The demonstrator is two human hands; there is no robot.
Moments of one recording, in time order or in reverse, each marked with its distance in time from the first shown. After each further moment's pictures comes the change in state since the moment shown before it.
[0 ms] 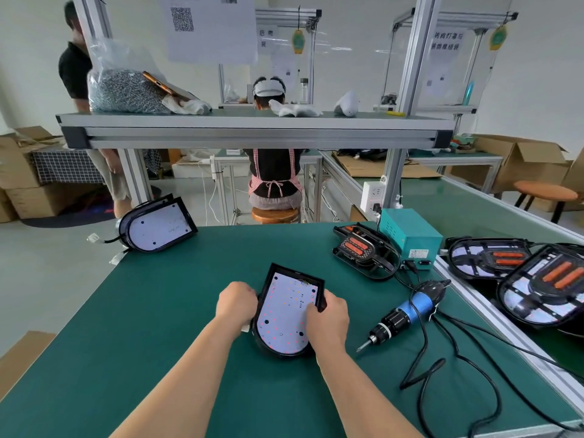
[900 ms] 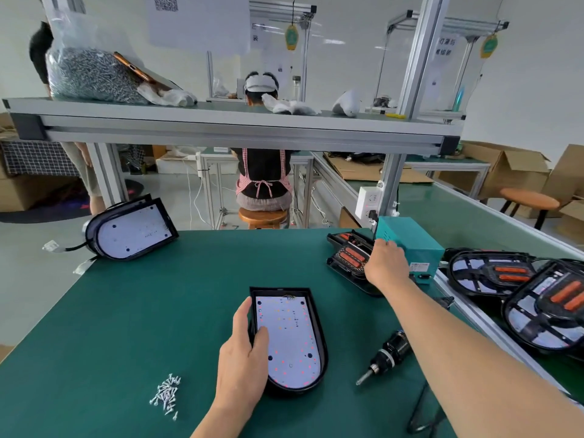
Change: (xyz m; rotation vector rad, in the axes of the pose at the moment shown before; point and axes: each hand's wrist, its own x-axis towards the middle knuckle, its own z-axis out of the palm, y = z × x) left_hand -0.044 -0.025 0.056 -0.509 0.103 0.196; right_hand 0.183 -0.037 -0.089 -0.946 0.102 -0.168
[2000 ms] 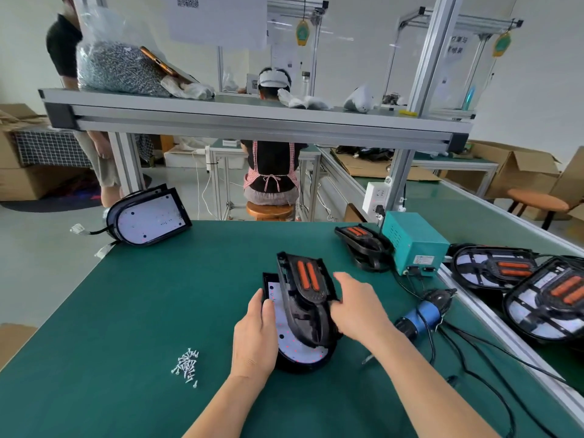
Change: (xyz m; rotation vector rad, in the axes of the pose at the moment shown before) left_hand 0.004 0.003 0.003 -0.021 0.021 -0.041; right_hand -0.147 -0.037 -0.010 0.359 -0.296 -0.238
